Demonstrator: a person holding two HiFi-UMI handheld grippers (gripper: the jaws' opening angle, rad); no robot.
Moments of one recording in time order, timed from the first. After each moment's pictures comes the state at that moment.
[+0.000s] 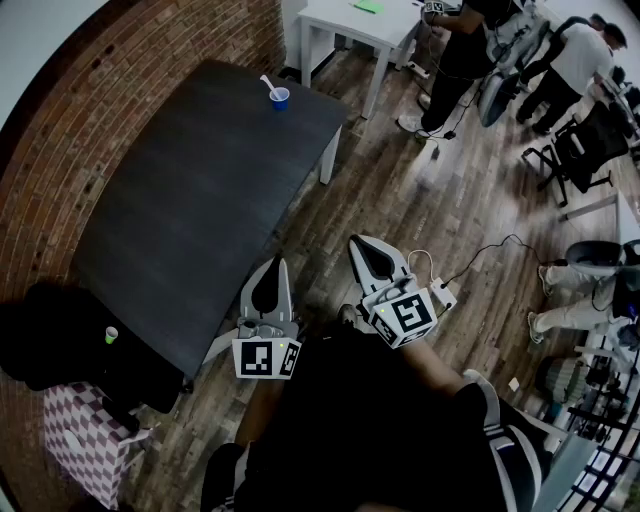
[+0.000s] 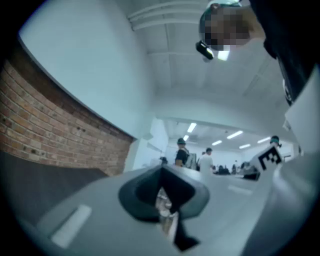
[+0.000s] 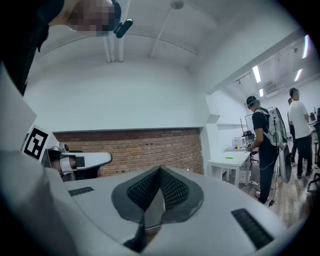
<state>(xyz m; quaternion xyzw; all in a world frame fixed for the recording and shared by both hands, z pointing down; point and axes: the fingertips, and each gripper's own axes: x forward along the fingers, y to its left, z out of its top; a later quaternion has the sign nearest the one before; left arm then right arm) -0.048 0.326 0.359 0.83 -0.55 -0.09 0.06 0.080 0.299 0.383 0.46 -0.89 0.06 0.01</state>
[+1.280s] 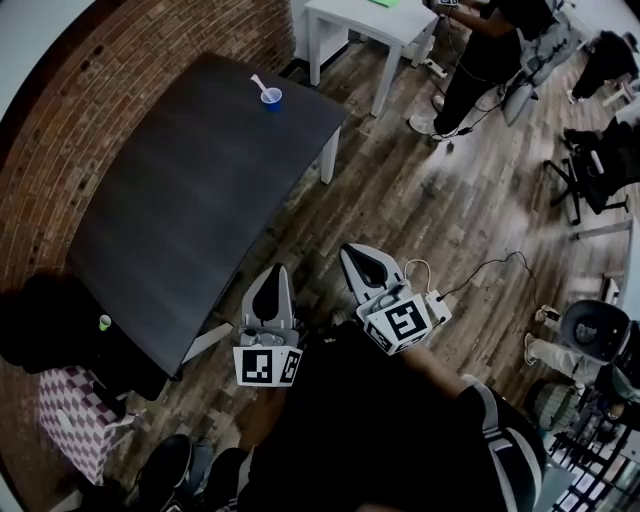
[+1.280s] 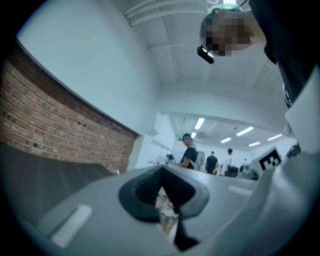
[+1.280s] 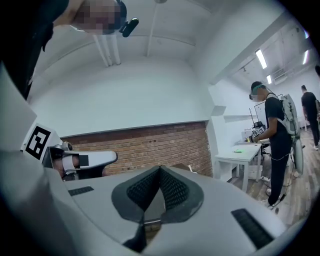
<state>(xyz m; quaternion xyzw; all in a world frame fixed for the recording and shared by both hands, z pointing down) 0.044 0.271 0.377 0.80 -0.59 -0.08 0.08 0.151 0.237 0.404 0.40 -0.91 0.09 0.02</state>
